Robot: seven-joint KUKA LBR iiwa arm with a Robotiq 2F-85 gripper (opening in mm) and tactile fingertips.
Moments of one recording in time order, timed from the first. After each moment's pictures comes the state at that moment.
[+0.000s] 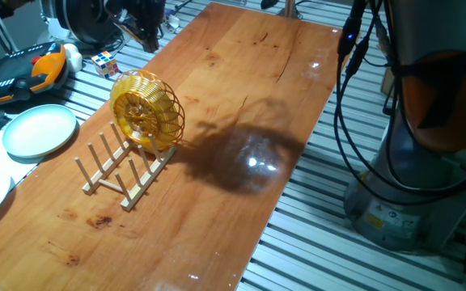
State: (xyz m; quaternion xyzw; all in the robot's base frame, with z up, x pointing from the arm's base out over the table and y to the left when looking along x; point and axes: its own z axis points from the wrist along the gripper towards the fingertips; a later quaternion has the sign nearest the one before) arm 0.551 0.050 0.318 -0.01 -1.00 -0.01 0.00
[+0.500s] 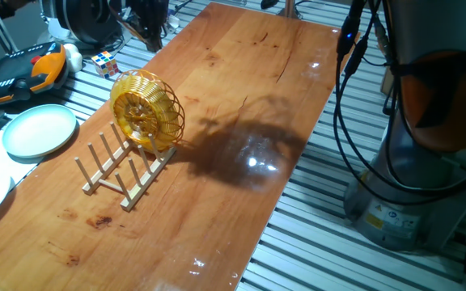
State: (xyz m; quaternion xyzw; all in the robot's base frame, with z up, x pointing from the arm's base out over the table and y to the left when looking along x) arm 0.547 0.045 0.318 -0.01 -1.00 -0.02 0.02
